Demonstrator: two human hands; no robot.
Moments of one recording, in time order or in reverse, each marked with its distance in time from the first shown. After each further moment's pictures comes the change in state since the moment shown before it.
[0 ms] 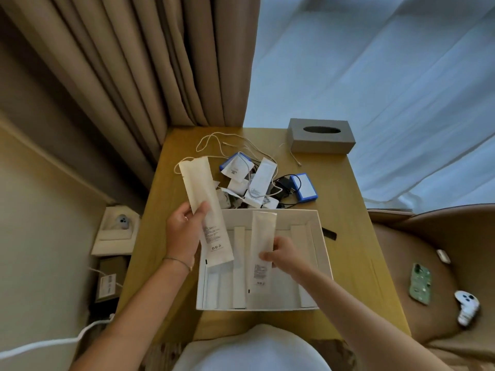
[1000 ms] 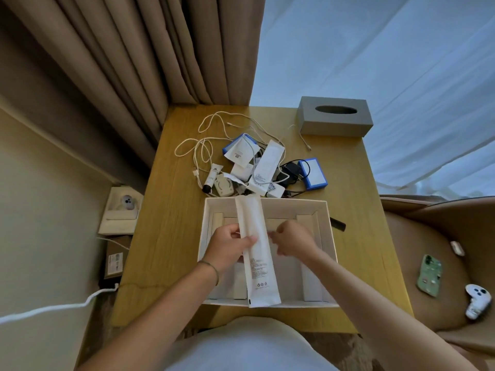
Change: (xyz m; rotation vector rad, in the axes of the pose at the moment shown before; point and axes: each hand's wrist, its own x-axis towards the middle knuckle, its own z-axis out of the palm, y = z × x) left_hand -0.026 -0.052 0.042 0.287 -0.356 -0.343; right_hand 0.029 -0.011 -0.013 -0.651 0.110 0.121
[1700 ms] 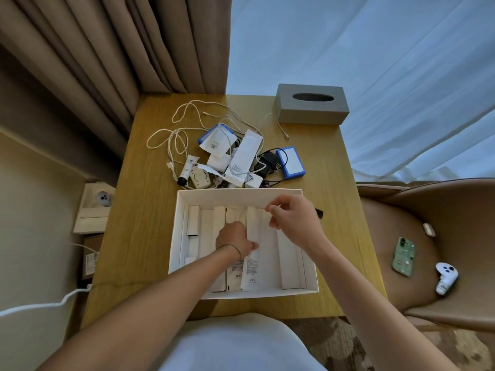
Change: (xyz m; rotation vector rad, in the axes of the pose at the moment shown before) left_hand 0.073 -0.047 0.073 0.998 0.015 -0.012; right_hand -0.063 0.006 -0.066 0.396 0.250 -0.176
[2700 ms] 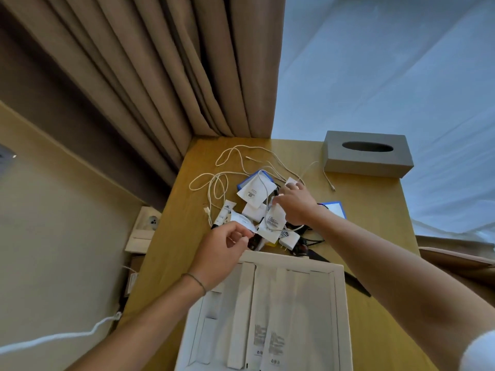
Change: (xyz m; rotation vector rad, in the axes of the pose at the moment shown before) left_hand -0.026 0.001 -0.154 -0.570 0.358 0.218; right_hand 0.254 -0.027 0.041 -1.128 -0.276 -0.671
